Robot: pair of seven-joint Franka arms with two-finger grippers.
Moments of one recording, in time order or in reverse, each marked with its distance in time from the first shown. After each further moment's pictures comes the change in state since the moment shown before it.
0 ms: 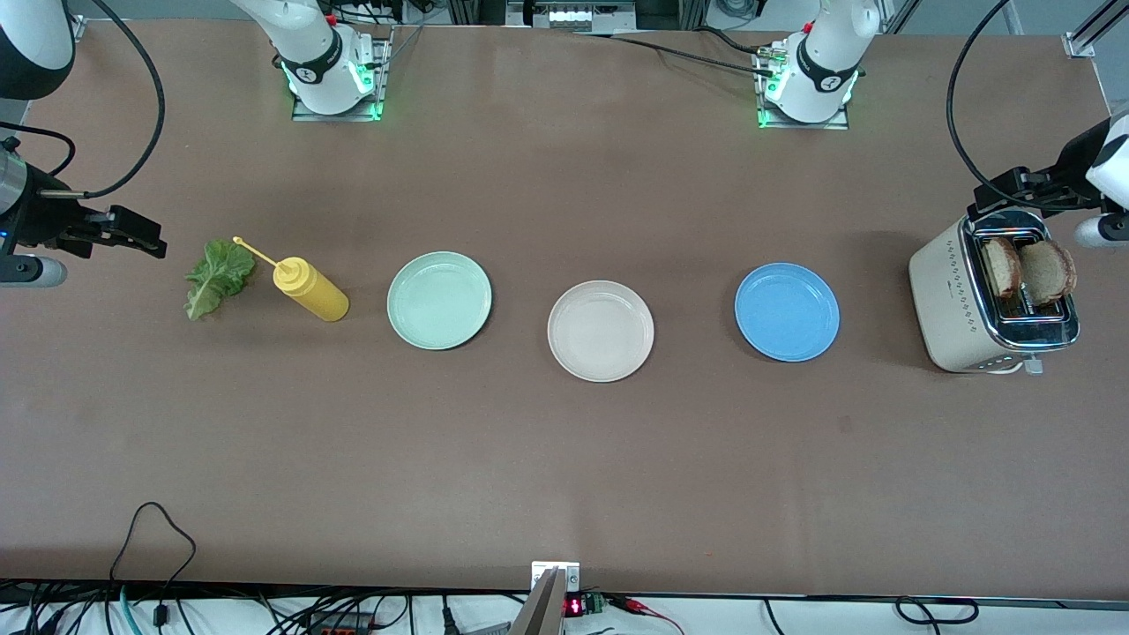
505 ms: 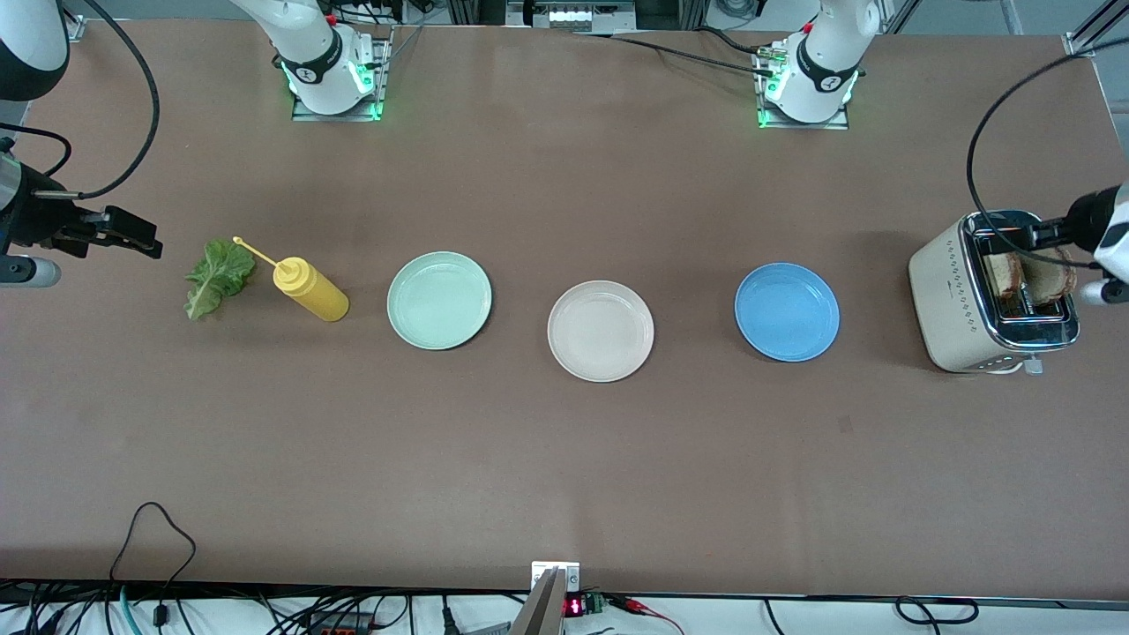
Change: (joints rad) left arm 0.139 0.187 0.005 -0.017 0.024 0.055 0.047; right arm -0.010 0.001 -0.002 0.000 0.000 0.000 0.000
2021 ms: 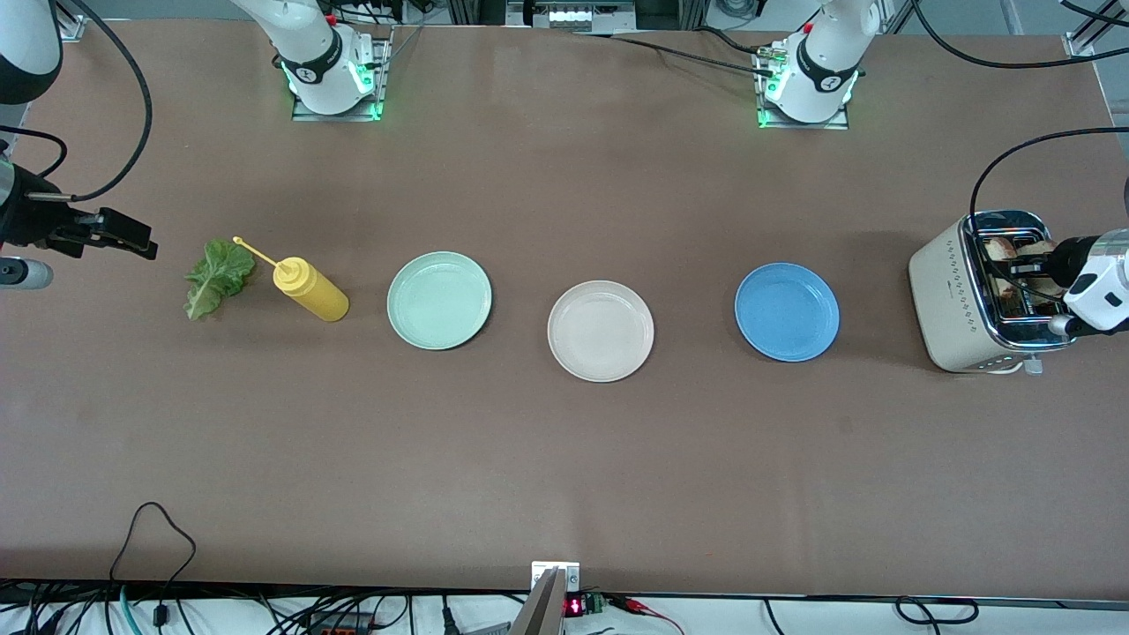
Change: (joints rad) left arm 0.102 0.156 -0.003 -0.040 0.054 0.070 0.129; right arm -0.017 0.007 -0.001 0.000 0.001 0.000 0.003
